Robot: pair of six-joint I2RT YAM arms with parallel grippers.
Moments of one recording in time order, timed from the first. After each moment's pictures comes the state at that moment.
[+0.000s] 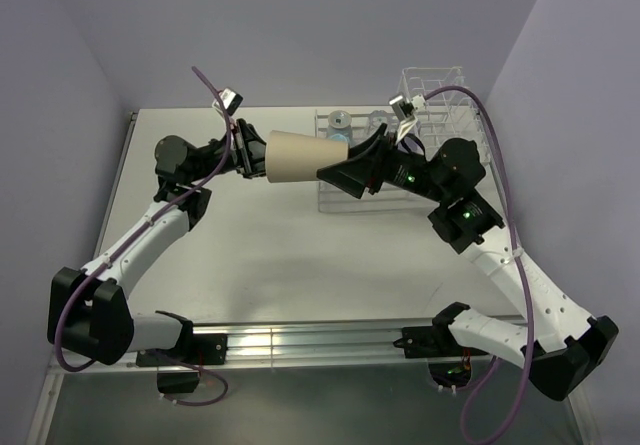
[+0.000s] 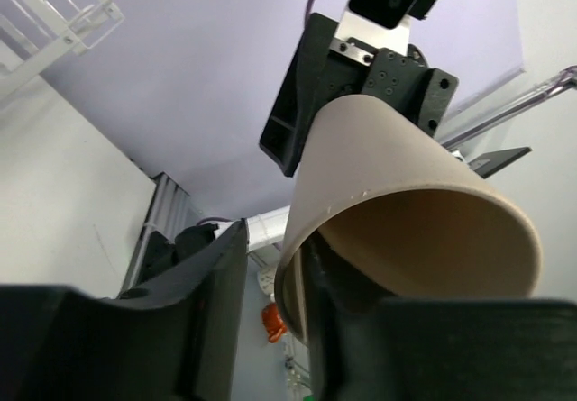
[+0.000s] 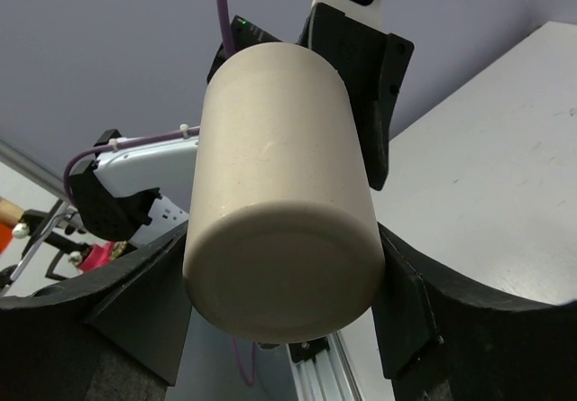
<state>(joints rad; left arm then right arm) -0.35 1.31 0.96 0.82 1.02 -1.44 0.55 1.02 1.09 0.13 -0.63 0.74</state>
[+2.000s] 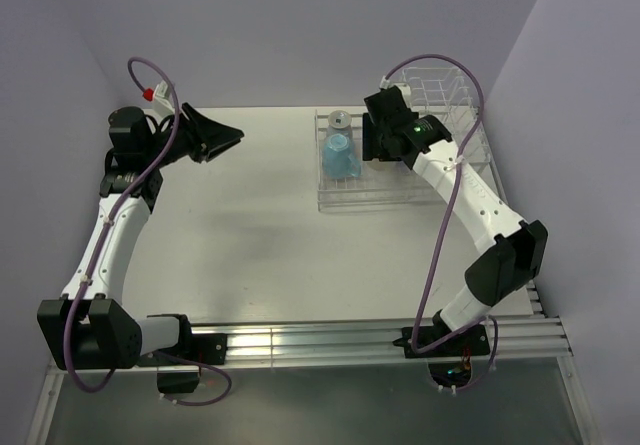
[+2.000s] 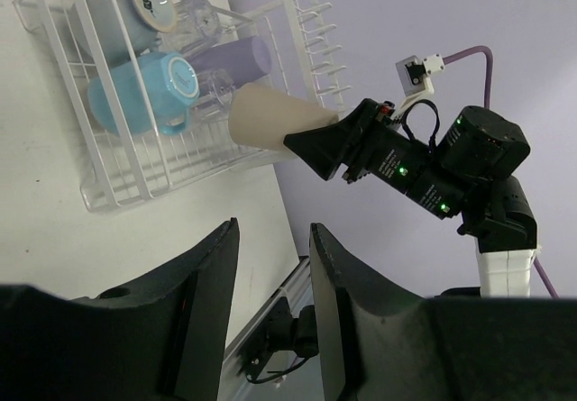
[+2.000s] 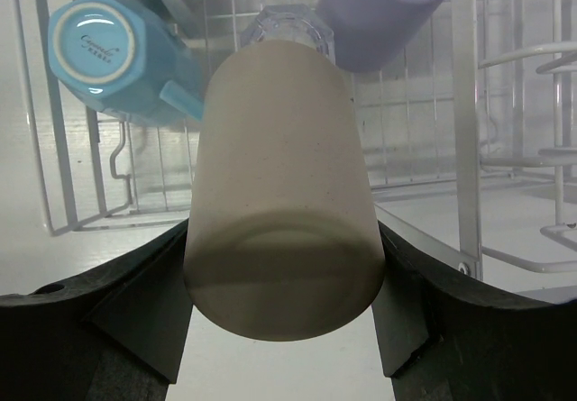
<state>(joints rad) -0.01 1.25 1.14 -0.06 0.84 -0.97 0.47 1.59 1.65 -0.92 0.44 0.35</state>
